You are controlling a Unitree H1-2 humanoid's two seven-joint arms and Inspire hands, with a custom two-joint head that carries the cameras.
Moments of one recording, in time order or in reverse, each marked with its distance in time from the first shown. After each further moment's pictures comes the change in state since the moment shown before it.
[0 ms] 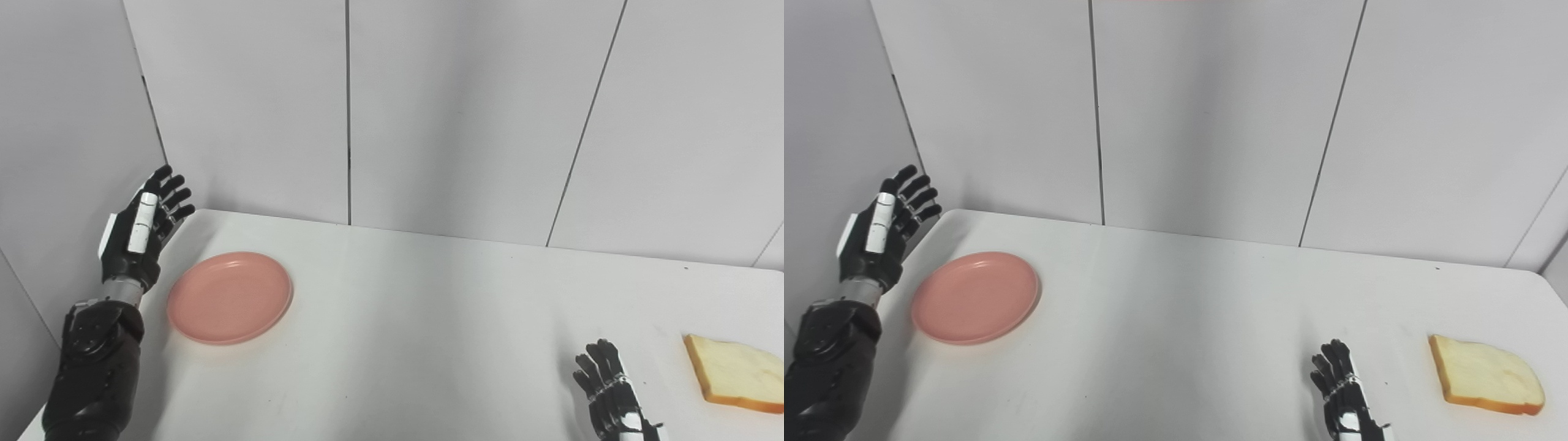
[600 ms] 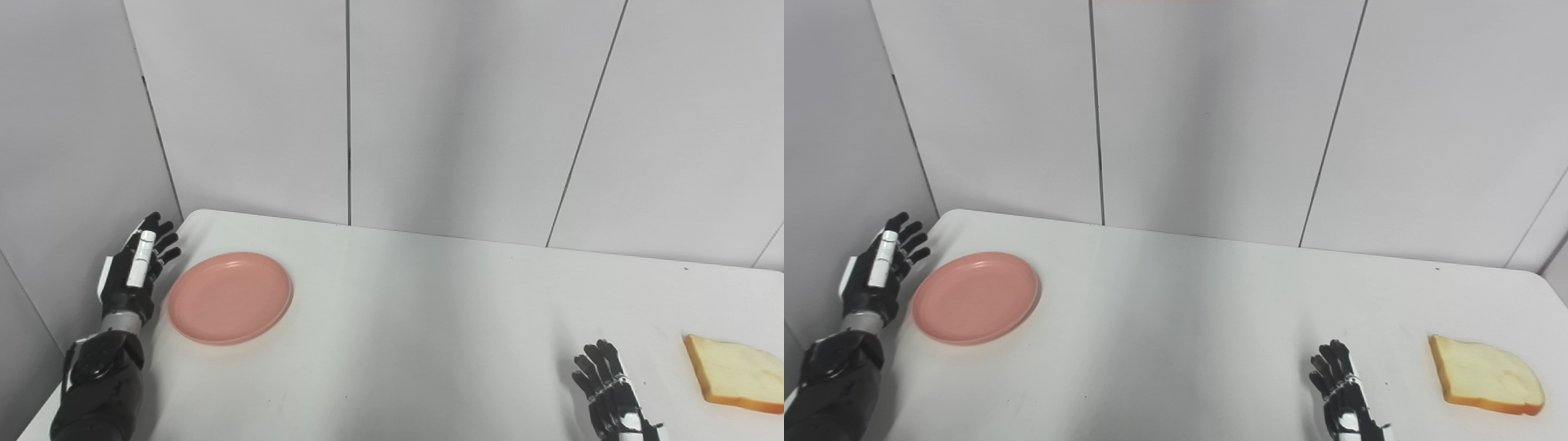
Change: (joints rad) left arm -0.037 0.006 0.011 0.284 0.029 -0.132 0.041; right arm 0.000 0.000 0.000 0.000 -0.001 0.000 -0.001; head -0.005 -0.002
